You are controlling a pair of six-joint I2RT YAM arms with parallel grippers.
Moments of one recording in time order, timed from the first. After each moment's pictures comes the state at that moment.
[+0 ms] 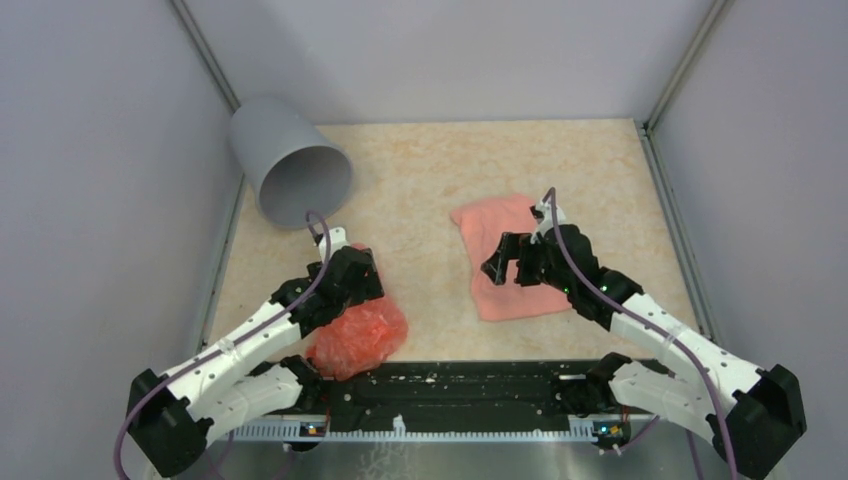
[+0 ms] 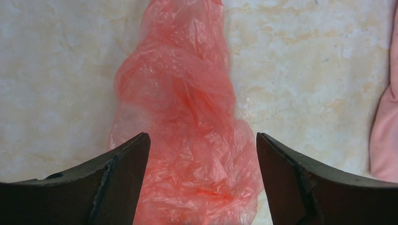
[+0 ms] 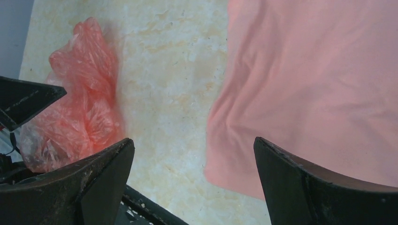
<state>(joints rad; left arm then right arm) -0.70 0.88 0.65 -0.66 -0.44 -0.80 0.64 0.90 0.65 -0.27 0.00 0.54</state>
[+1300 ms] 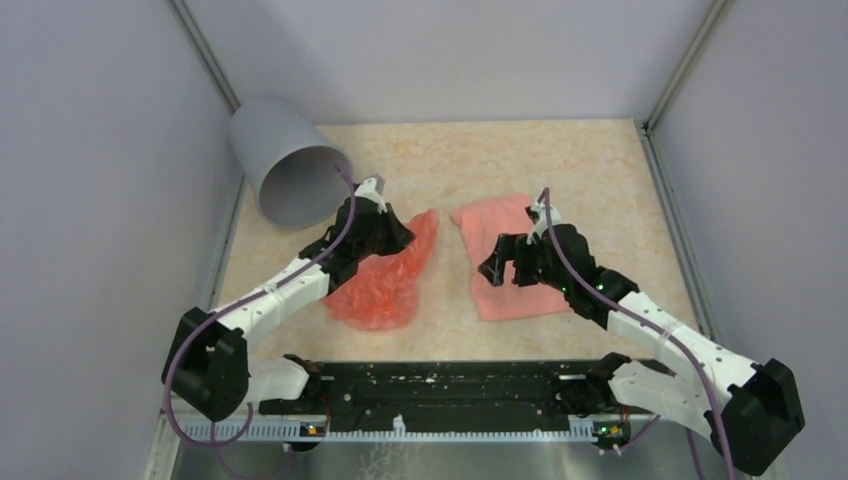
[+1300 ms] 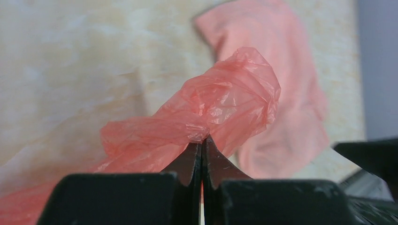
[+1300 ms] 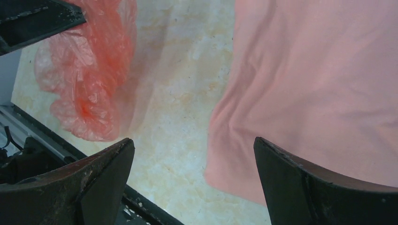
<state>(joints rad) -0.52 1.28 0.77 -0.04 -0.01 -0.67 0.64 0.95 0.63 -0.22 -0.04 0.52</state>
